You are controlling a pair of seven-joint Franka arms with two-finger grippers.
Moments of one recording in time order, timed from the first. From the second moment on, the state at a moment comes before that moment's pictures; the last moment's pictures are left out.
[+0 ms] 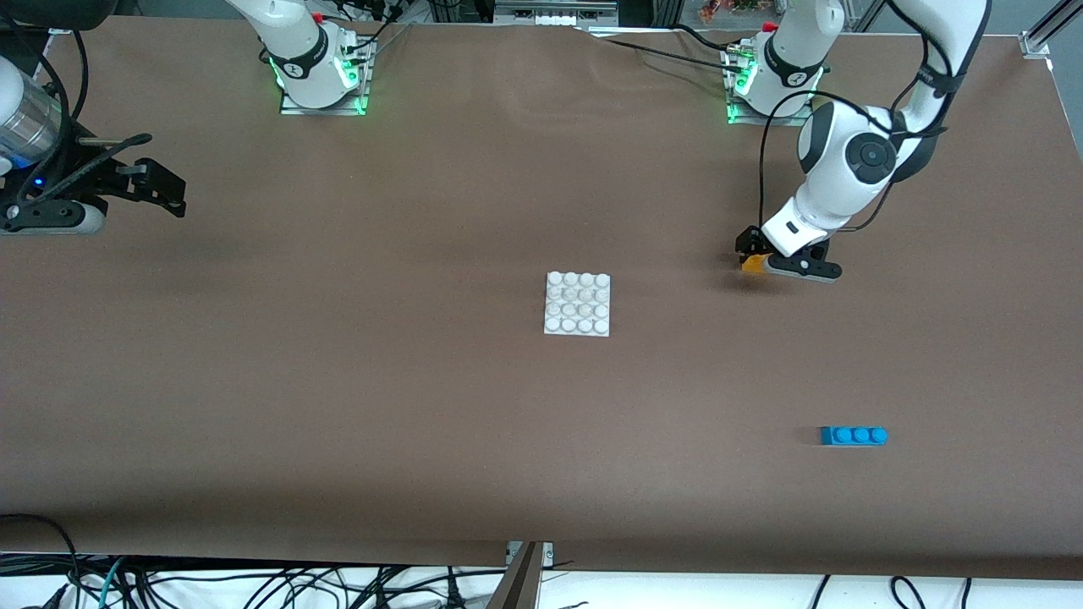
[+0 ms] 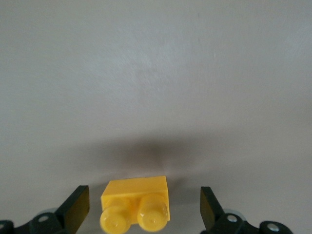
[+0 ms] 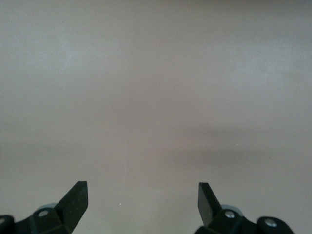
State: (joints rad) left arm 0.05 0.16 -0.23 -2.55 -0.01 2.73 0.01; right arm 0.00 0.04 0.09 -1.58 -0.07 1.57 0.05
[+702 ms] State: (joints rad) left arm 0.05 0.19 -0.23 -2.55 0.02 2.73 0.05; right arm 0.00 0.04 0.08 -1.58 -0.07 1.57 0.05
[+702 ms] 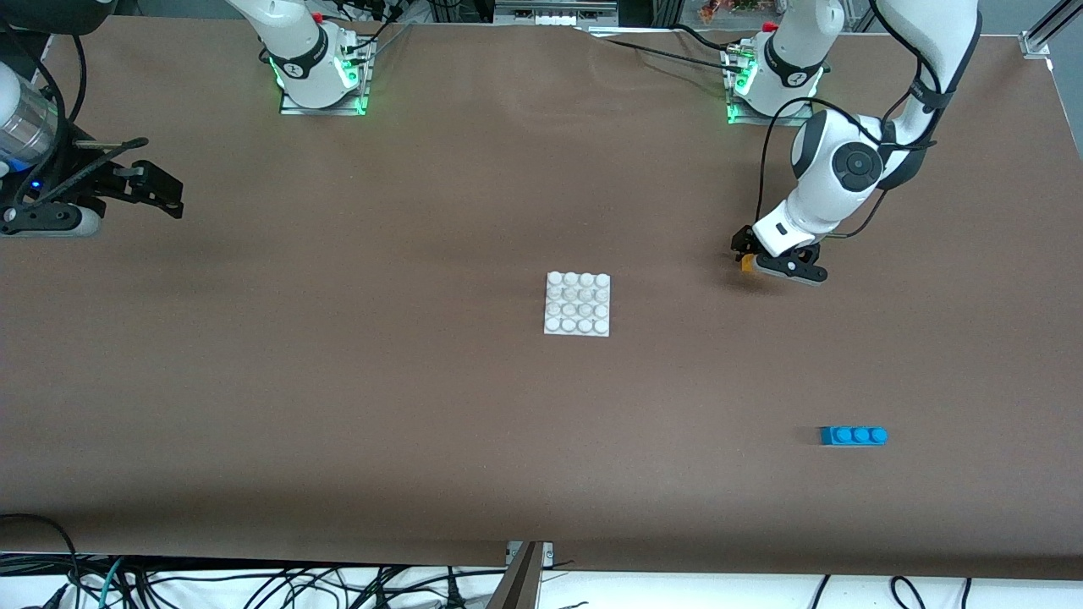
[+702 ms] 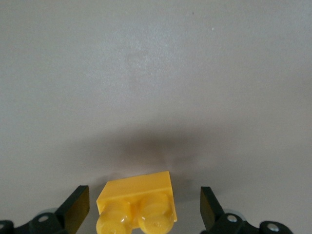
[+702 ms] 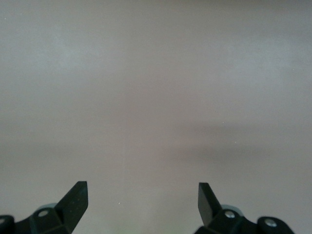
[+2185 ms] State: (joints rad) left arm 0.06 0.16 -0.22 -2.53 0.02 2.63 0.06; right arm 0.00 0.05 0.07 -1.58 -0.07 1.56 0.05
